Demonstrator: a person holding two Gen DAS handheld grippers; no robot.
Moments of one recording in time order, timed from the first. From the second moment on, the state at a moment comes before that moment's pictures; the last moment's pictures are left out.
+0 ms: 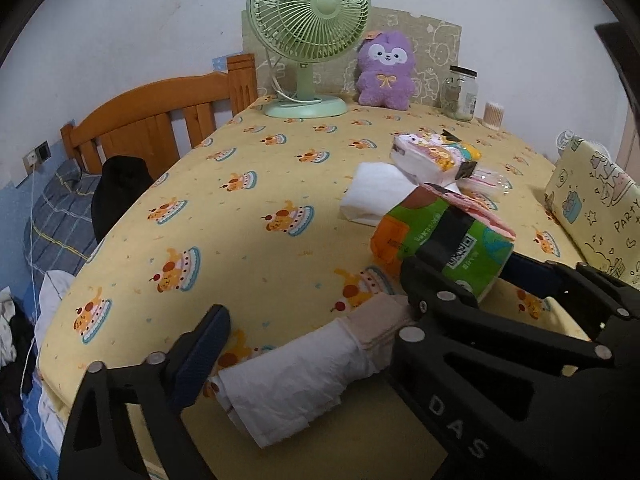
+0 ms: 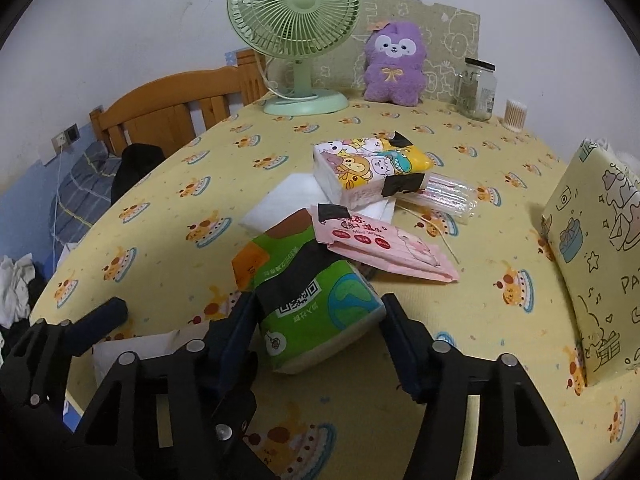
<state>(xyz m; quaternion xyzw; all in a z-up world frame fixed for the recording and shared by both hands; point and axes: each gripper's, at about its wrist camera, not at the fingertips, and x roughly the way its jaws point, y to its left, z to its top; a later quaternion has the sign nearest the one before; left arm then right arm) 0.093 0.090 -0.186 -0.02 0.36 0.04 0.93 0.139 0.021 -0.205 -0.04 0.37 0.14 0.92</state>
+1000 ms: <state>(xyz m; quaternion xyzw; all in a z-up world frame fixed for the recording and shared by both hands) 0.099 0.059 -0.156 -0.04 0.35 0.01 0.94 0.131 -0.021 -0.170 0.00 0.33 0.13 0.93</state>
